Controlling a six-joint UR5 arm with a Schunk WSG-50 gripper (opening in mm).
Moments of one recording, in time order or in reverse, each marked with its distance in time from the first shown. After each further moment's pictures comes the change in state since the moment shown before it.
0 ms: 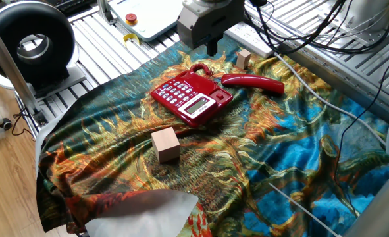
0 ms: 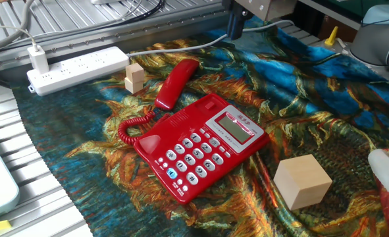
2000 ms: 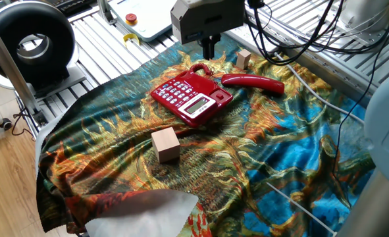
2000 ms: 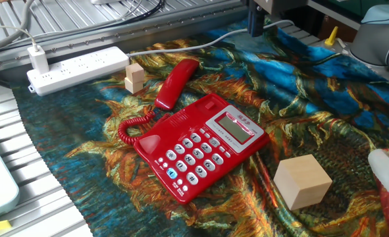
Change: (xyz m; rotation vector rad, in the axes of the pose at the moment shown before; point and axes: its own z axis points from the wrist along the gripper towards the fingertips) arm 0.021 0.024 -0.013 -0.090 0.129 0.192
